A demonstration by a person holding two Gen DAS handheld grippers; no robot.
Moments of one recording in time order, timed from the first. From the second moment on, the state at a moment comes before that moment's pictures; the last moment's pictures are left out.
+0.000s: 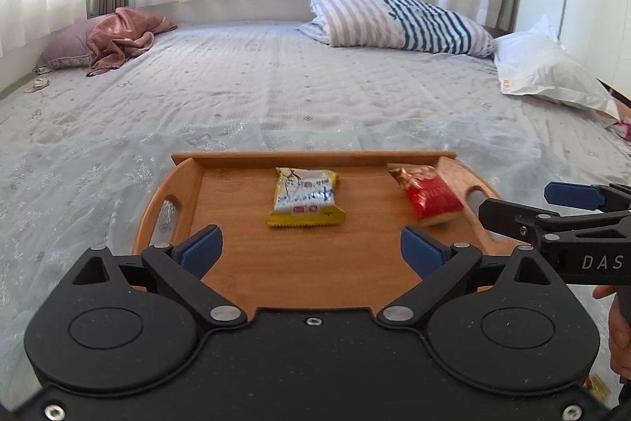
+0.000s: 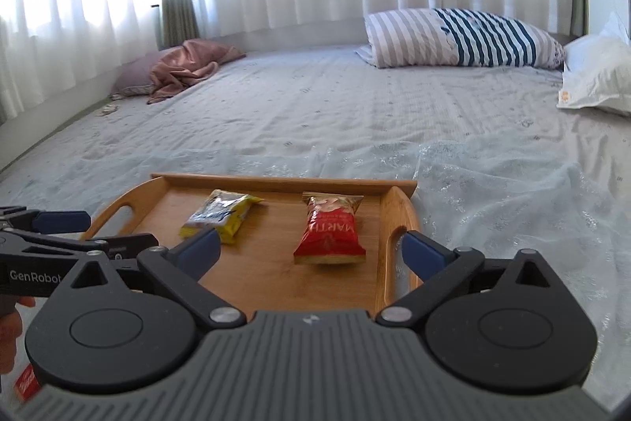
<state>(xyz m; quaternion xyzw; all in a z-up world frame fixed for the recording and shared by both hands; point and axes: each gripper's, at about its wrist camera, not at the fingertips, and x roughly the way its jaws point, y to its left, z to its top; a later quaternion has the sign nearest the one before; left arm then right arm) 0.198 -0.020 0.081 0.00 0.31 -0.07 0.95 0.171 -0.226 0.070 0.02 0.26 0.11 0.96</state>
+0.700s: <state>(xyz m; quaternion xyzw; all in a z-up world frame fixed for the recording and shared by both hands) 0.047 -0.016 0.040 -0.03 0.28 -0.07 0.96 0.024 -0.239 0.022 -0.02 0.19 0.09 0.98</state>
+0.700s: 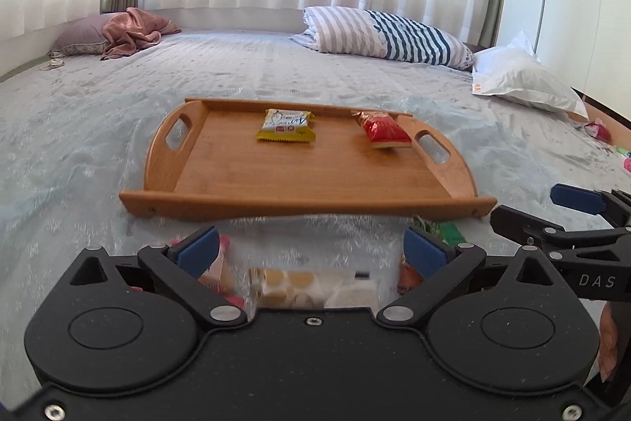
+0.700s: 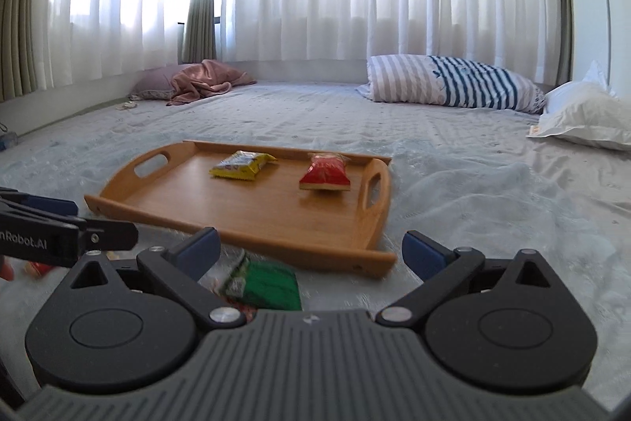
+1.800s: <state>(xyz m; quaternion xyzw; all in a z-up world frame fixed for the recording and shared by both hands) 0.012 -0.042 -0.014 0.00 0.24 -0.07 0.97 -0.011 -0.254 -0.046 0.00 0.19 0.00 0.98</state>
